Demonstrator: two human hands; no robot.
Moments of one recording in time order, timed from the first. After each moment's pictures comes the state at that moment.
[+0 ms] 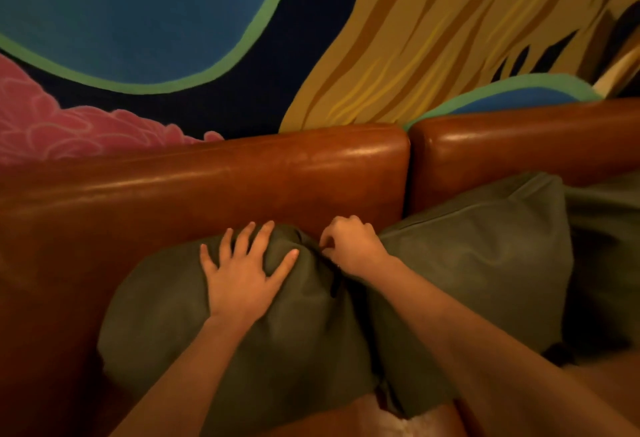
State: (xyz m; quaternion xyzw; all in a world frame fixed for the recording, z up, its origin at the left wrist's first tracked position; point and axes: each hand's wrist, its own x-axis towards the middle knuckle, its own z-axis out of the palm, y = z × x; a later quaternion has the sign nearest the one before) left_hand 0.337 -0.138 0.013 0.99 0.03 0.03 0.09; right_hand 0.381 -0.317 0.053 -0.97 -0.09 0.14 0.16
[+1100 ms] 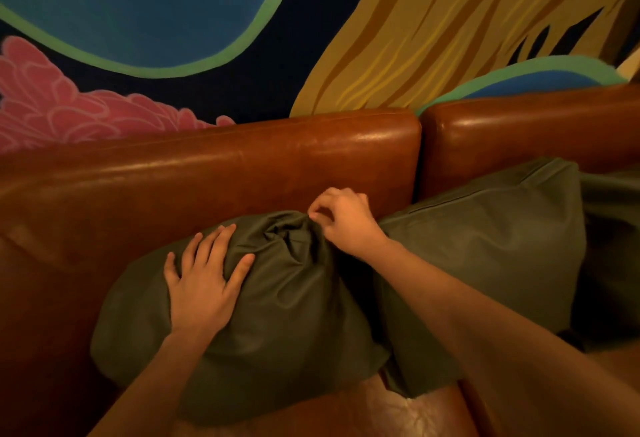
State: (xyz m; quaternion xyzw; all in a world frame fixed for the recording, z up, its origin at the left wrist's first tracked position) left_hand 0.295 -0.080 0.005 0.99 0.06 0.07 0.14; right_hand 0.377 -0.305 0.061 -0.94 -0.17 0.04 0.29
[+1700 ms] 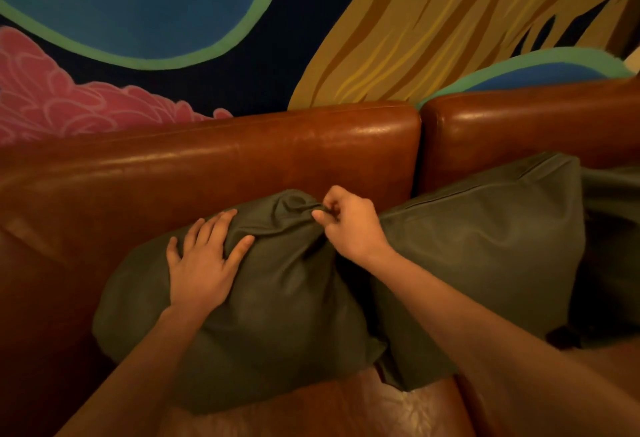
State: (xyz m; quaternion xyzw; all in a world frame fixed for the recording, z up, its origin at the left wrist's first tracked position) left_hand 0.315 -0.083 0.011 0.99 0.06 0.04 0.14; right_hand 0.350 -0.306 0.075 -0.92 -0.05 0.06 0.38
